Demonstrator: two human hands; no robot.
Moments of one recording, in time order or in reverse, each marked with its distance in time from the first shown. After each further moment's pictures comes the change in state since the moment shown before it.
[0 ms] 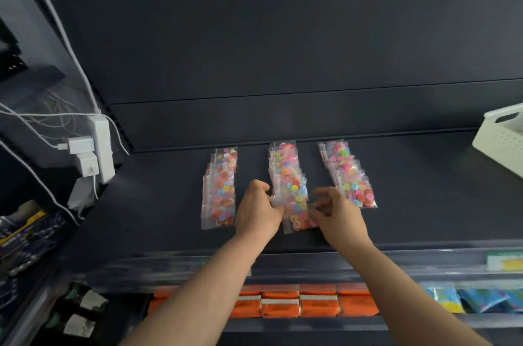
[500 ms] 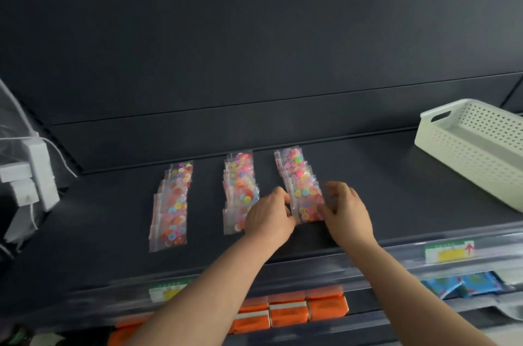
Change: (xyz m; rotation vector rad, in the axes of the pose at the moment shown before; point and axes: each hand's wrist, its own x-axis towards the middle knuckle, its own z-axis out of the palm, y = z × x) left_hand -0.012 0.083 0.056 0.209 -0.221 0.242; right_hand 0.013 0.050 -0.077 -0.100 0.202 0.021
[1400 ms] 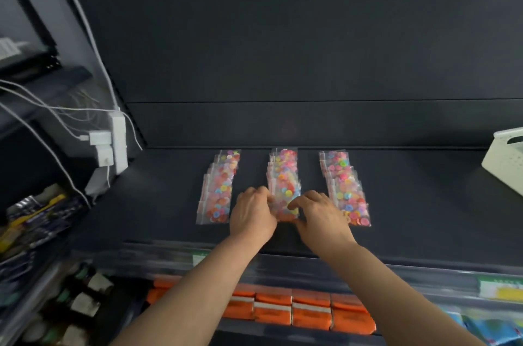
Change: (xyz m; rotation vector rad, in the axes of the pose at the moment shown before) left_hand -0.028 -0.069 -0.034 0.094 0.268 -0.211; right_hand -0.021 -0.063 0.054 -0.364 -0.284 -0.541
